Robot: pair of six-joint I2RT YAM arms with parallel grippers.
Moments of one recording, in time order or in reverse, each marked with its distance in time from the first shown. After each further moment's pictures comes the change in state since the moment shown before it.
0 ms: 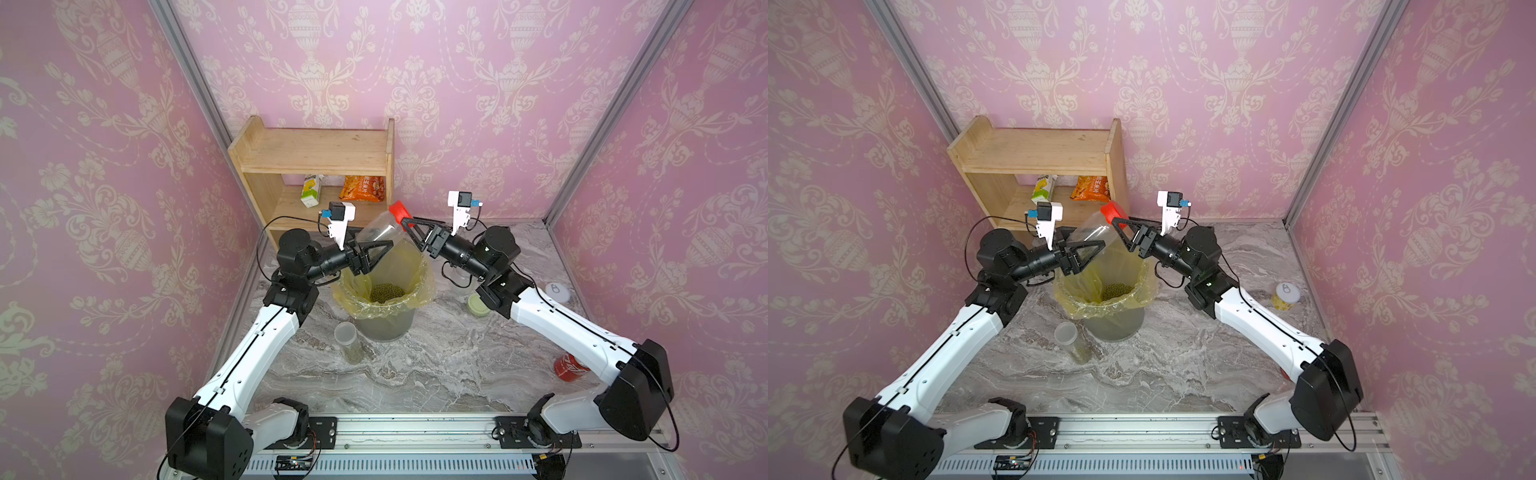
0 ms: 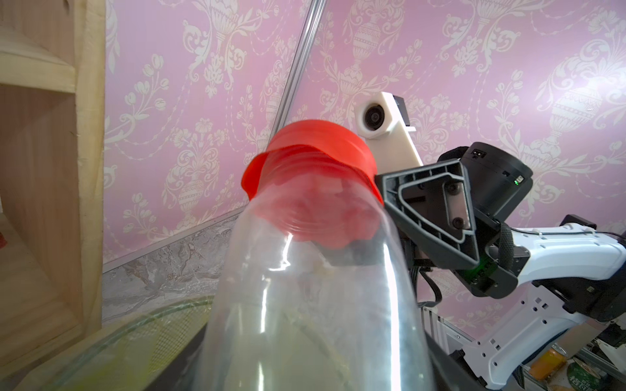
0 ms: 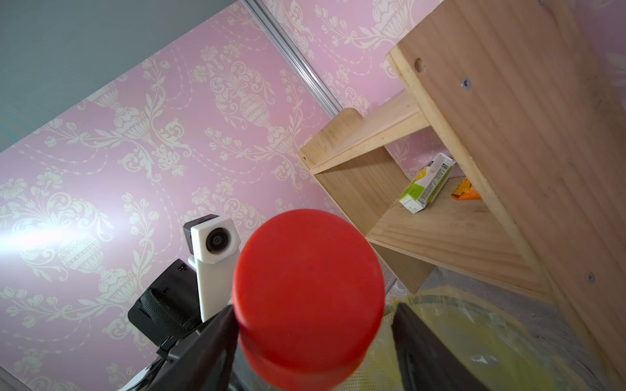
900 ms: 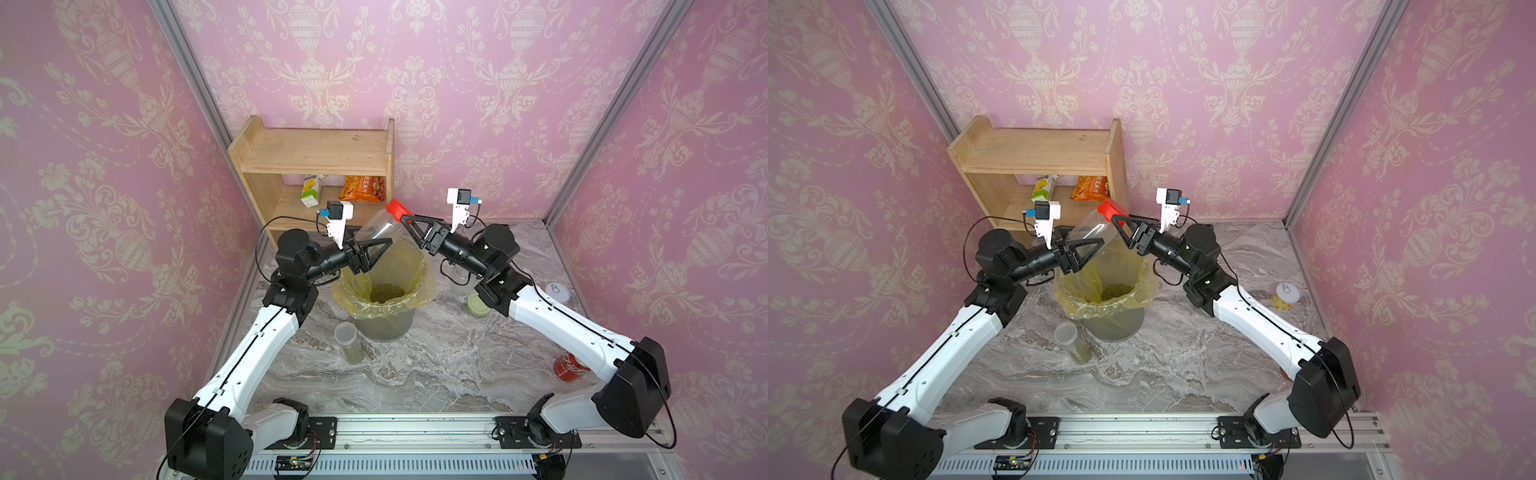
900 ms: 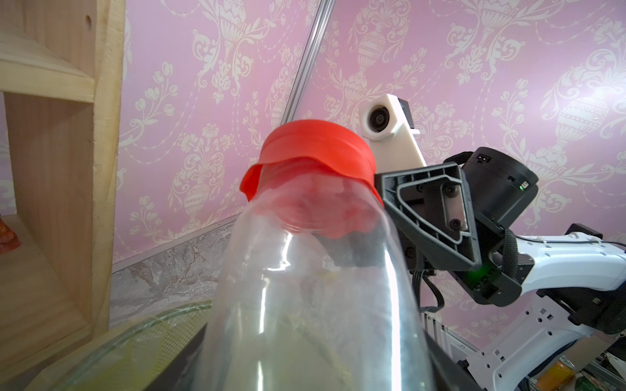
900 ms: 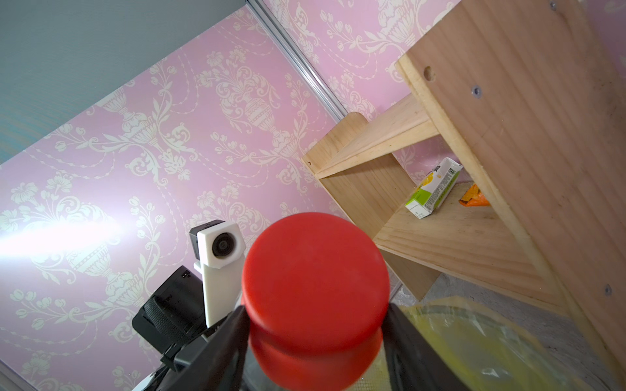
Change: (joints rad) left arm 0.000 -0.005 0.000 0.004 -0.023 -0.006; right arm 0.001 0.013 0.020 0.013 -0.002 0.020
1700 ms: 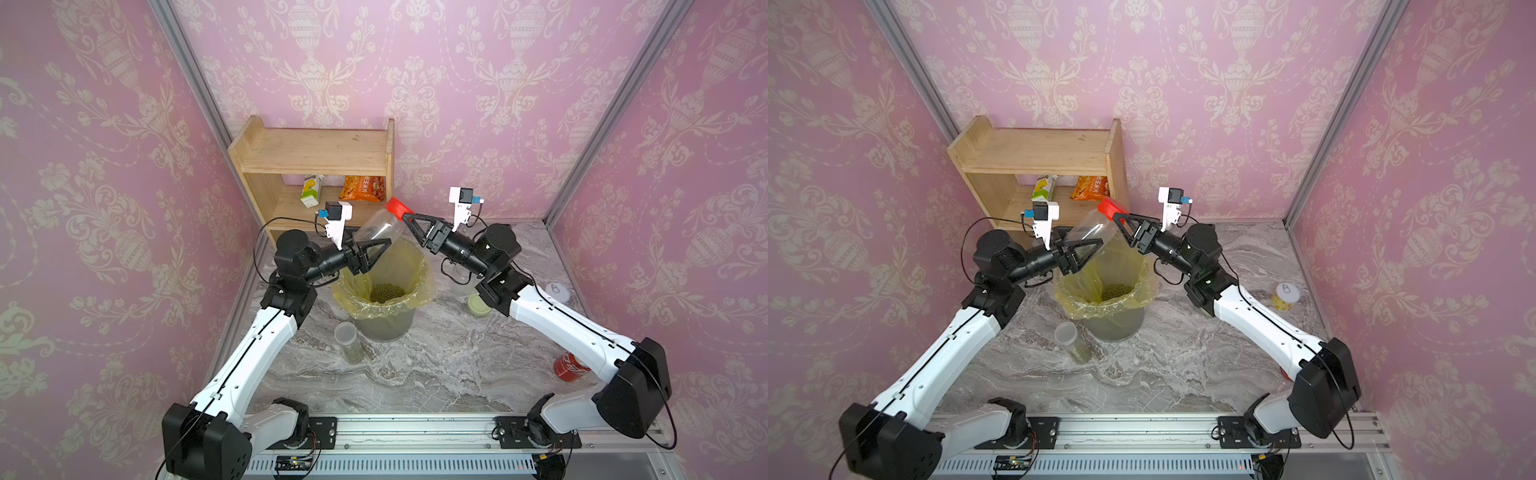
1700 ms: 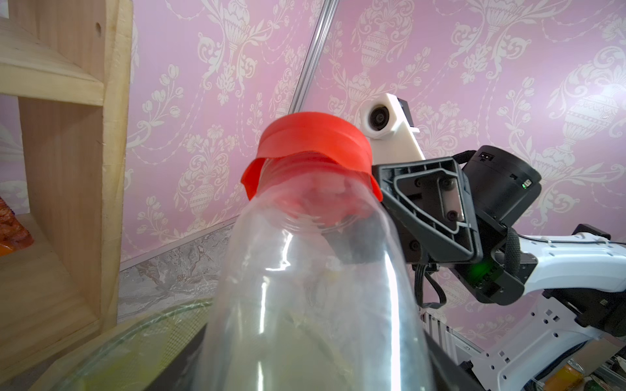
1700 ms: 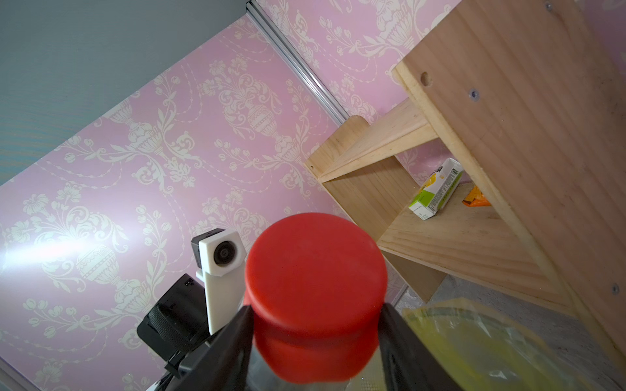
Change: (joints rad) left arm 0.000 -0.017 0.000 -0.026 -0.015 0.016; right arm -0.010 -0.004 0.000 0.011 0.004 0.031
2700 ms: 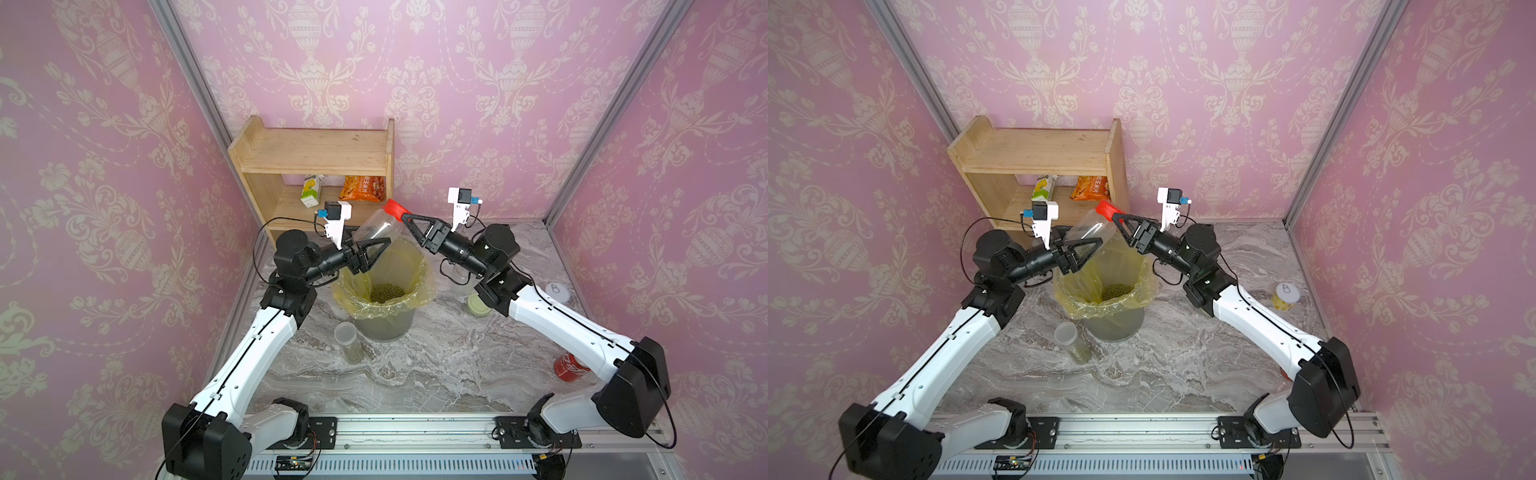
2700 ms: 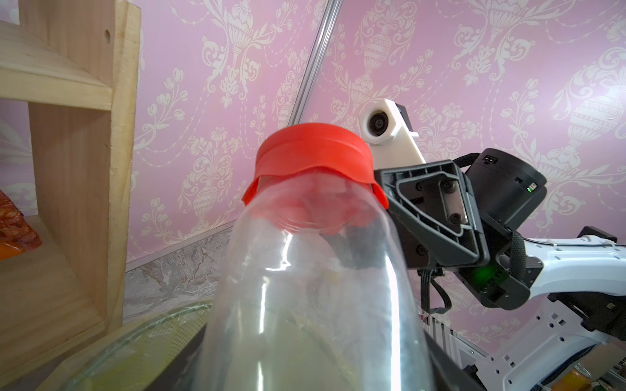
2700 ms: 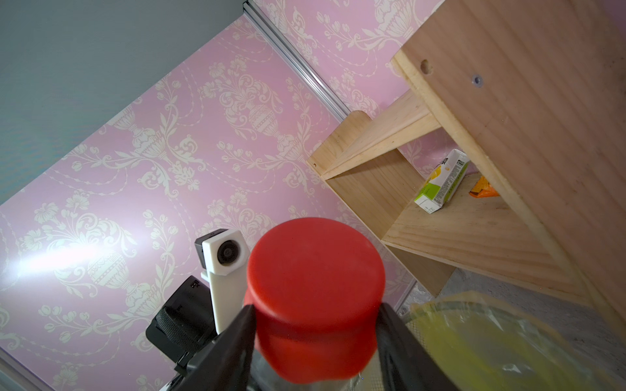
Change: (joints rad) left arm 0.000 0.000 0.000 0.003 -0.015 0.003; right arm 0.018 0.005 0.002 -0.007 -0.002 0.037
